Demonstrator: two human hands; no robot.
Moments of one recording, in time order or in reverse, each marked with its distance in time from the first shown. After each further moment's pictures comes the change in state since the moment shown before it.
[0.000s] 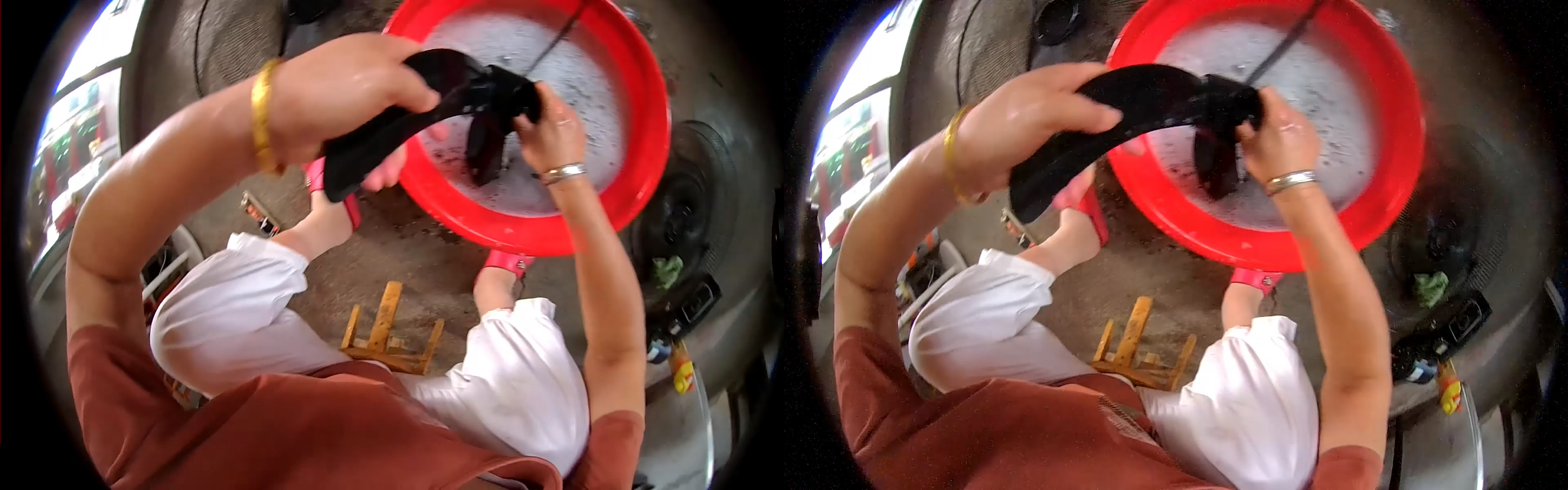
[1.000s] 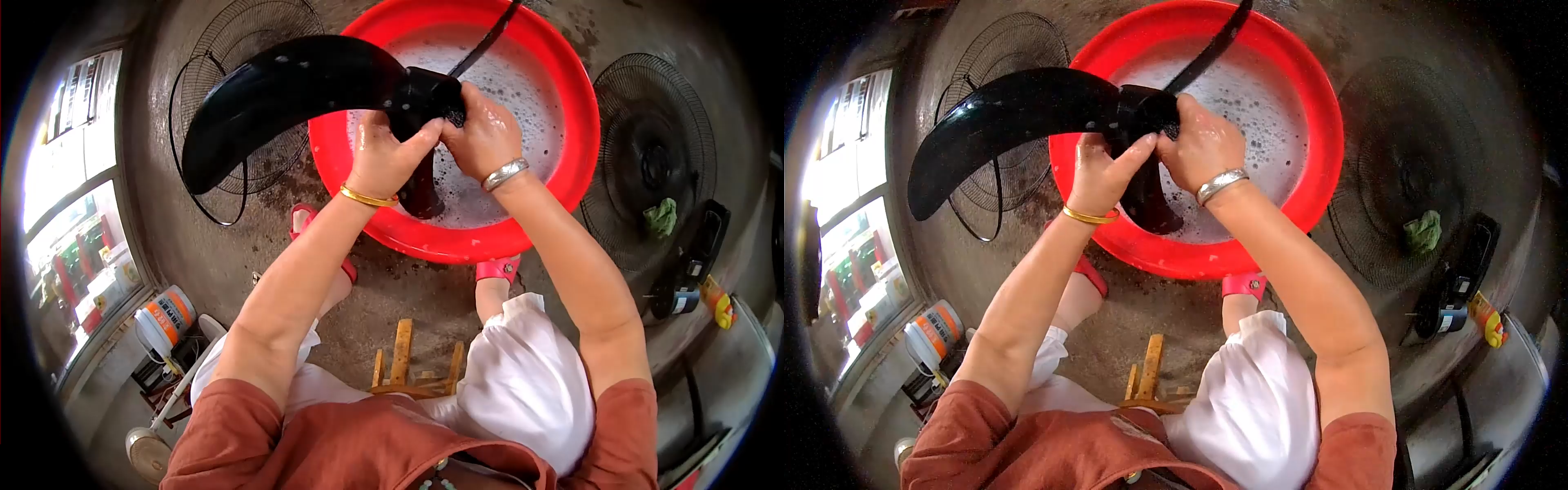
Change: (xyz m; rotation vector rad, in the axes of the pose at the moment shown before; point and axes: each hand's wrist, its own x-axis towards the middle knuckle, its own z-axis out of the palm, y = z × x) left_hand 0.133 -0.047 0.072 -0.104 0.333 0.928; right_hand -0.003 -0.017 -0.050 0.204 0.125 0.148
